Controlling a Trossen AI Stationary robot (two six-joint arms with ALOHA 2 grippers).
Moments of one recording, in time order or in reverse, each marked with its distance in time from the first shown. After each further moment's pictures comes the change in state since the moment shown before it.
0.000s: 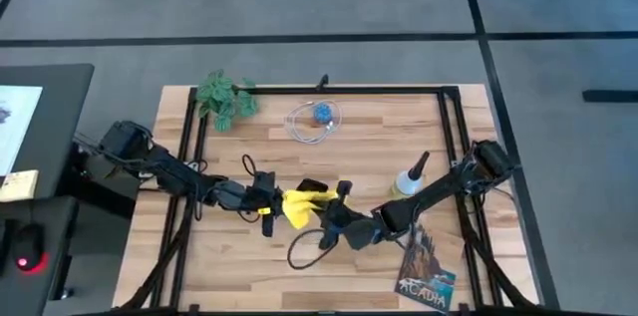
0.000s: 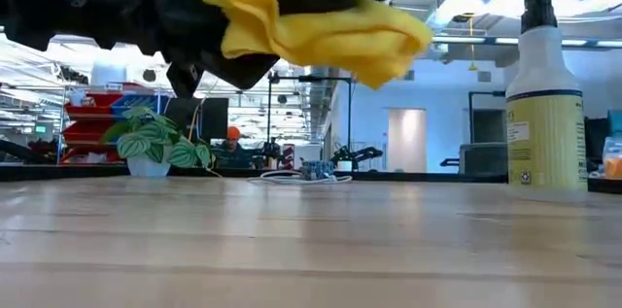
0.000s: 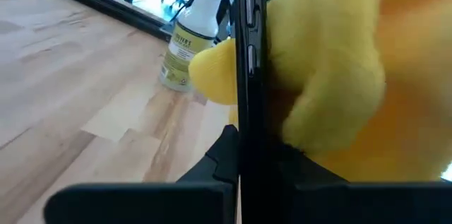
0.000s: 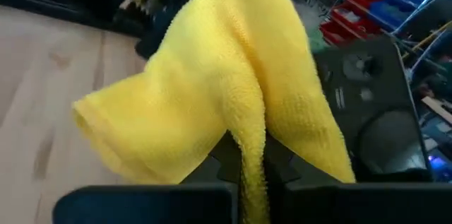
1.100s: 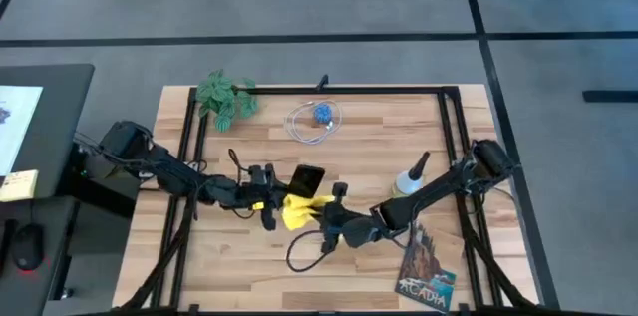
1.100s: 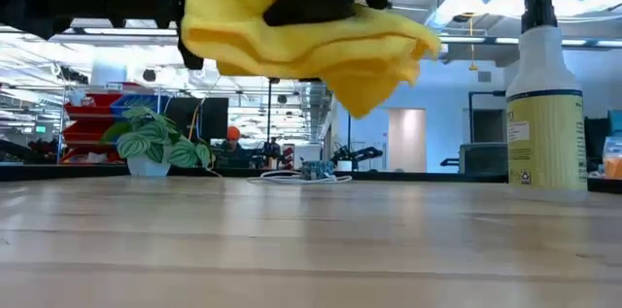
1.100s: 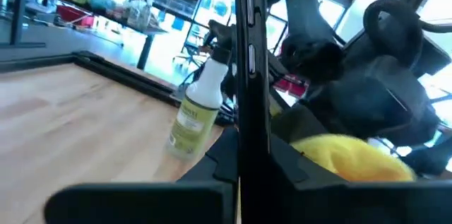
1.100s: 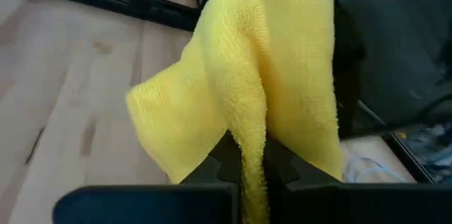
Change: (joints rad) left arm 0.002 0.000 0.021 0.189 -0.127 0.112; right arm 0.000 -0.001 0.002 -0.083 -0.122 0.074
